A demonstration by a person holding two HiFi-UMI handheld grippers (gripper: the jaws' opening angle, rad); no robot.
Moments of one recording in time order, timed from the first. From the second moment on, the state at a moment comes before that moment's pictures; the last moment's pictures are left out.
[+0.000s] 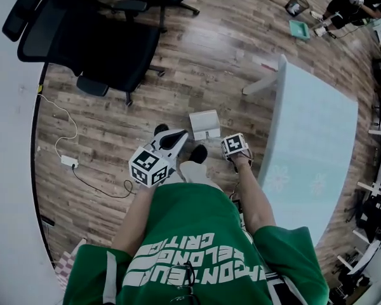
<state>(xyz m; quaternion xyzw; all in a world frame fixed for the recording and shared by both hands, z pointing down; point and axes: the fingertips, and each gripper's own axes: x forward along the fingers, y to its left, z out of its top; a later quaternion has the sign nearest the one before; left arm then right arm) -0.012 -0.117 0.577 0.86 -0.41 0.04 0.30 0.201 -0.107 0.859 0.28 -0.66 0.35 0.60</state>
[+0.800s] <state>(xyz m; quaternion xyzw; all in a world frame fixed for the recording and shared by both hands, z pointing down) -0.051 -0.164 0.558 0.88 -0.38 0.04 0.27 0.205 -0.106 0.843 0.39 -0.62 0.31 0.61</state>
